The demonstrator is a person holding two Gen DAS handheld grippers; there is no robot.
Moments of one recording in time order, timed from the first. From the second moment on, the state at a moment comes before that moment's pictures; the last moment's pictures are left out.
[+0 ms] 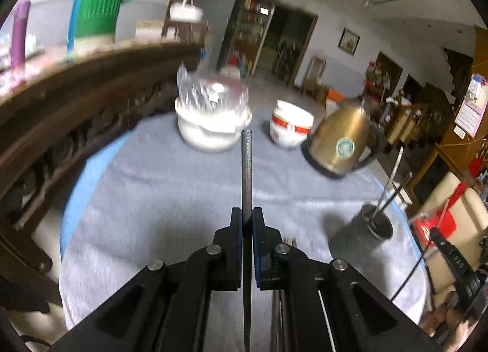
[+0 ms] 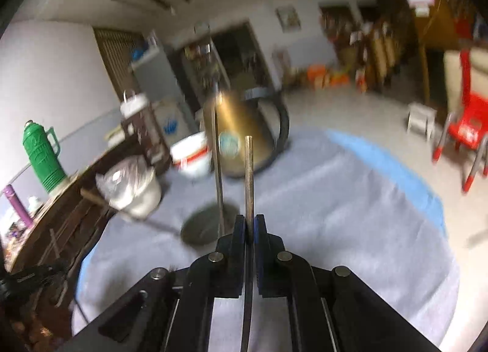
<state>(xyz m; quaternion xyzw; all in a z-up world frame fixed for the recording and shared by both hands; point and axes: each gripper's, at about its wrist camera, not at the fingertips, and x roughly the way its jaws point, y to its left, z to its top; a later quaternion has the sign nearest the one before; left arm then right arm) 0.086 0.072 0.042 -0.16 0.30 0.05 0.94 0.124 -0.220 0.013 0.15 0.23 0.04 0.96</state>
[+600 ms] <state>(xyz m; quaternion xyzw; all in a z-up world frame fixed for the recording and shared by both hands) 0.020 0.066 0.050 -0.12 0.22 0.07 0.97 0.057 -0.210 0.014 0.08 0.19 0.06 0.98</state>
